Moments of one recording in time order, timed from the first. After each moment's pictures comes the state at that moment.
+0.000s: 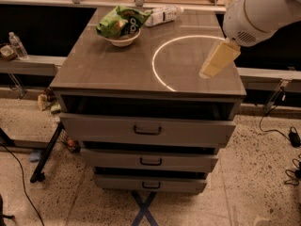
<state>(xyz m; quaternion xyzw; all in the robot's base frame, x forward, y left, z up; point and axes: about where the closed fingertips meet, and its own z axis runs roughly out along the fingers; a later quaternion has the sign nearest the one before) 0.577 -0.156 0.988 -0.55 0.74 -0.12 0.36</state>
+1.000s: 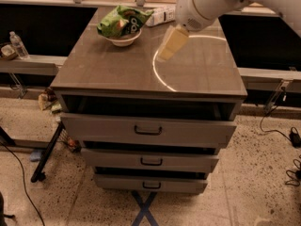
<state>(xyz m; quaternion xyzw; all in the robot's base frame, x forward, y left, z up) 0.656 -0.052 0.980 -0.61 0.67 -0.03 0.42</state>
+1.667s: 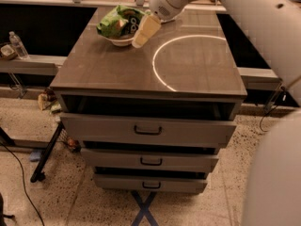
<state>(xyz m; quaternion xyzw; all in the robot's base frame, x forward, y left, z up) 0.745 0.010 0.966 -0.59 0.68 0.03 0.42</state>
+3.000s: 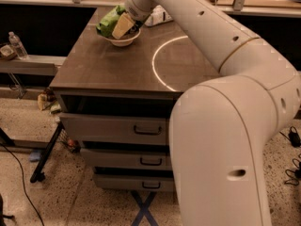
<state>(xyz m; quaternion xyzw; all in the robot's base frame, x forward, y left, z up) 0.850 0.068 0.925 -0.49 0.76 0.00 0.43</state>
